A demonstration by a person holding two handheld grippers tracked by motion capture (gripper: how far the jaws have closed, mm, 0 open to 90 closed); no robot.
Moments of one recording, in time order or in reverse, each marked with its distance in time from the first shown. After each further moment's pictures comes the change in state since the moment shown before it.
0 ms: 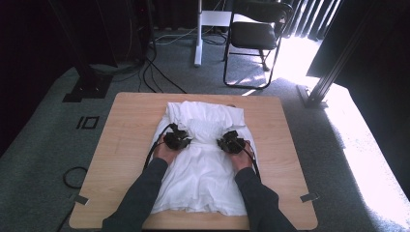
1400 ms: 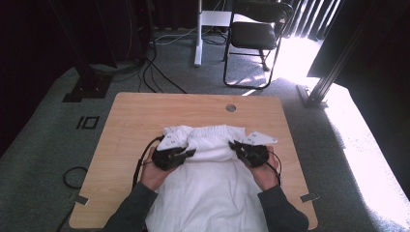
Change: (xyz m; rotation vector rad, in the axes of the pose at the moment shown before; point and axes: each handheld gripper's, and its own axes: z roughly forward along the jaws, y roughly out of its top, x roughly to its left) left arm -0.075 -0.030 -0.135 -0.294 -0.225 0.062; right arm 0.033 -0.016 -0.146 -0.257 0.048 -0.209
